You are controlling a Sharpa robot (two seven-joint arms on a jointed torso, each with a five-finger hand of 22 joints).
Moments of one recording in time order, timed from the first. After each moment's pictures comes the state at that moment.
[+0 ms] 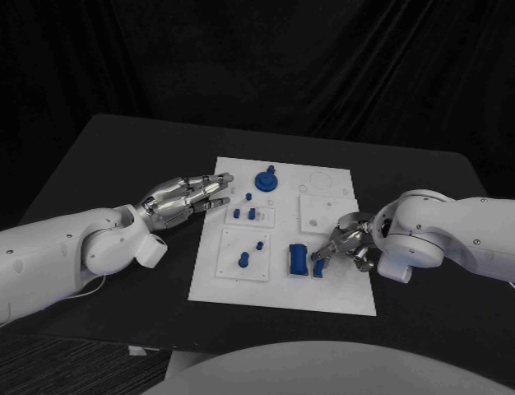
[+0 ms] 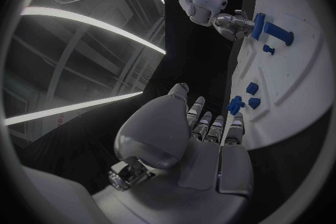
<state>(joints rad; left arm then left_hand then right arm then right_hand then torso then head) 1.15 -0.81 -0.21 1.34 -0.17 0.33 0.45 1.46 0.28 -0.12 0.25 0.49 0.37 0.11 0.11 0.05 0.02 0.10 0.11 0.02 0.00 0.11 0.00 0.00 0.17 0.02 0.26 0.01 0.03 1.19 -0.99 -0.21 1.73 -0.70 -0.04 -0.60 1.04 -0.01 0.22 0.00 0.27 1.09 0.06 0.15 0.46 1.47 -0.02 1.57 1.31 1.47 -0.08 1.46 1.26 0.09 1.45 0.03 0.98 1.31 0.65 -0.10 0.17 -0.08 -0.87</state>
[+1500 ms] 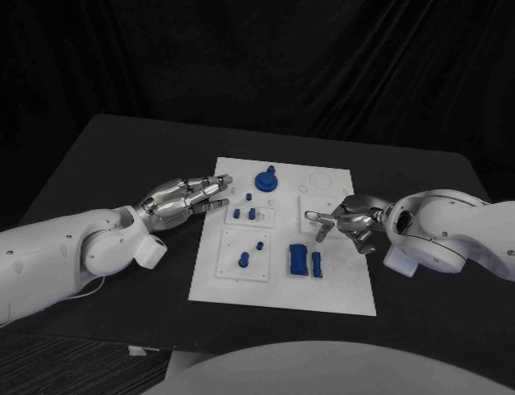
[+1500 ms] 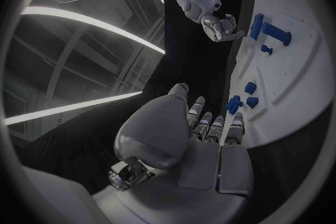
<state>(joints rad) 1.14 -0.81 -0.21 1.33 -0.17 0.33 0.45 1.46 0.28 -0.11 0.25 0.49 0.37 0.11 0.11 0.05 0.01 0.10 0.11 0.02 0.00 0.11 0.00 0.00 0.17 0.01 0.26 0.01 0.03 1.21 -1.09 -0.21 1.82 -0.80 -0.17 -0.36 0.81 0.14 -0.17 0.29 0.13 1.01 0.09 0.10 0.37 1.47 0.00 1.57 1.31 1.47 -0.07 1.49 1.31 0.10 1.46 0.04 1.00 1.31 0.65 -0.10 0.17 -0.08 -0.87</state>
